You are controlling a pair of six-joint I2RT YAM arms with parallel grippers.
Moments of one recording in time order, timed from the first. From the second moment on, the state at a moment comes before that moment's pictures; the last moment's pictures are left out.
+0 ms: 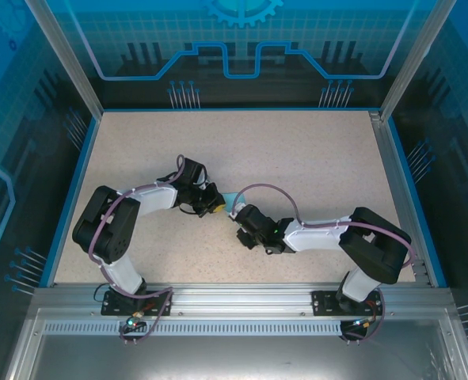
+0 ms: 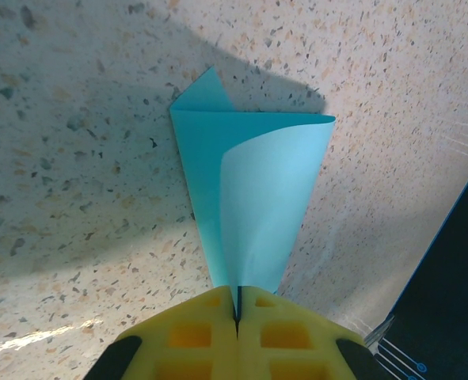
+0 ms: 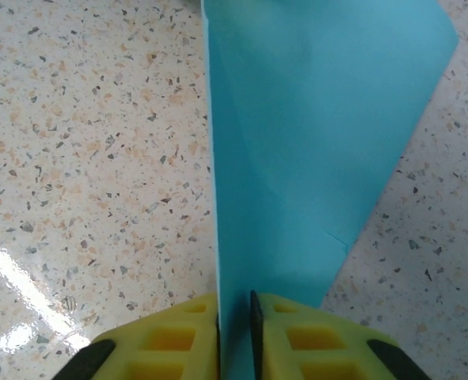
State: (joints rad) left arm -0.38 1.73 0.90 -0.20 0.55 -1.01; right arm 0.98 1.62 0.73 -0.06 0.23 0.16
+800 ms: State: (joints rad) left arm -0.36 1.52 0.88 -0.31 0.39 -1.01; right arm 0.83 1.62 0.69 0.03 -0.10 0.22
